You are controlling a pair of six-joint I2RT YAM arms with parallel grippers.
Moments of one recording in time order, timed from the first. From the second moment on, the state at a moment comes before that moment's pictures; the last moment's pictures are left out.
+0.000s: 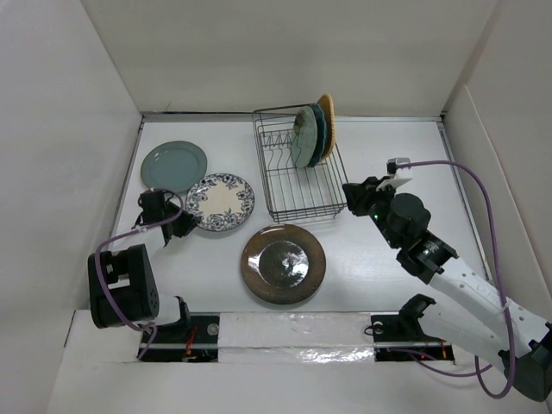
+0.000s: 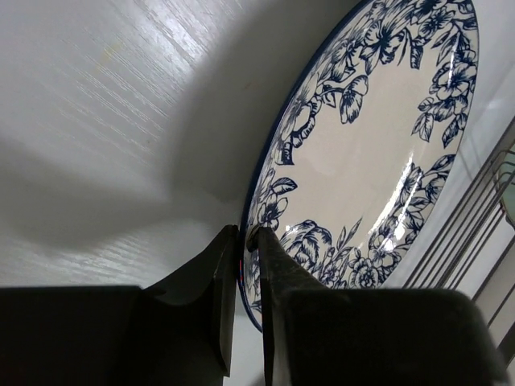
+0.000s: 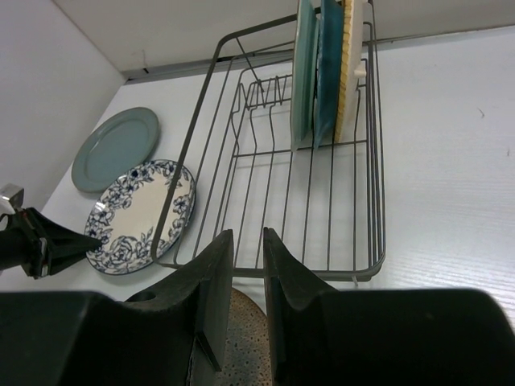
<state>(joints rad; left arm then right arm) 0.18 1.38 0.54 -0.03 0.24 -0.84 0.66 0.82 0.68 0.07 0.32 0.41</state>
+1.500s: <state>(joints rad) 0.12 0.88 0.79 0.00 0.46 -0.90 0.70 1.49 1.22 0.13 -0.09 0.48</state>
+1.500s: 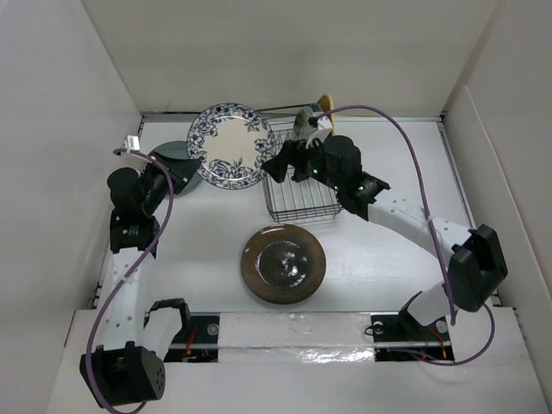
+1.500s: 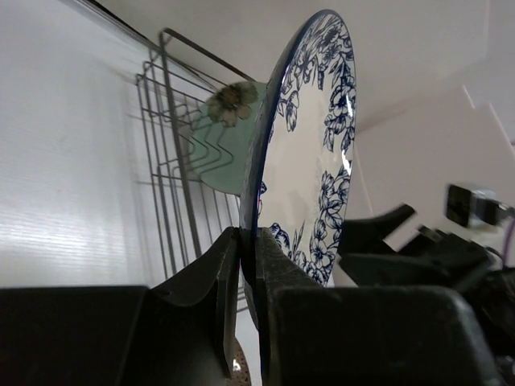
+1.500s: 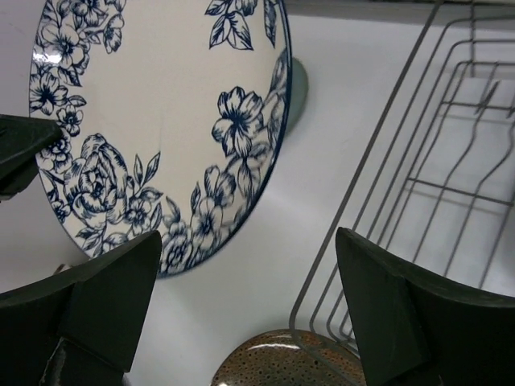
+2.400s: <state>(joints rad) 0.08 0.91 0.63 0.16 0.62 -0.95 0.64 1.60 1.06 0.61 -0.31 0.79</state>
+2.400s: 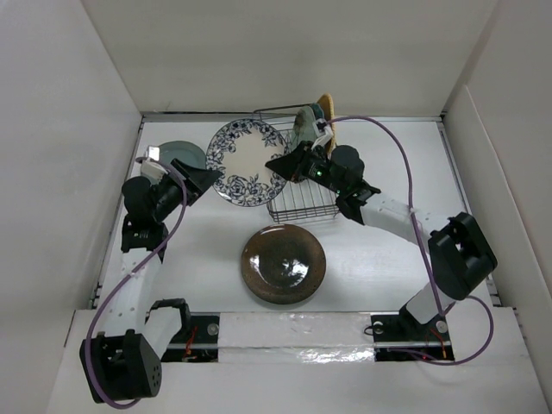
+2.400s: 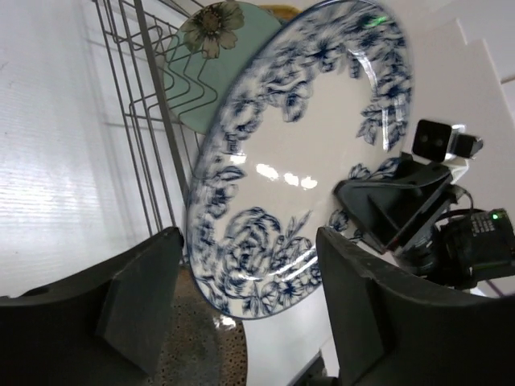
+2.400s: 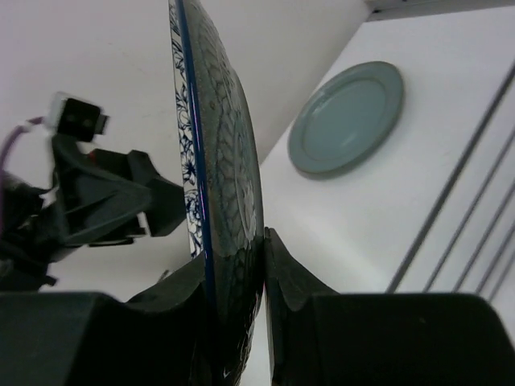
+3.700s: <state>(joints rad) -0.01 0.98 0.73 0.05 0.58 -0.74 0.61 1.99 1.85 -0.26 0.60 0.10</state>
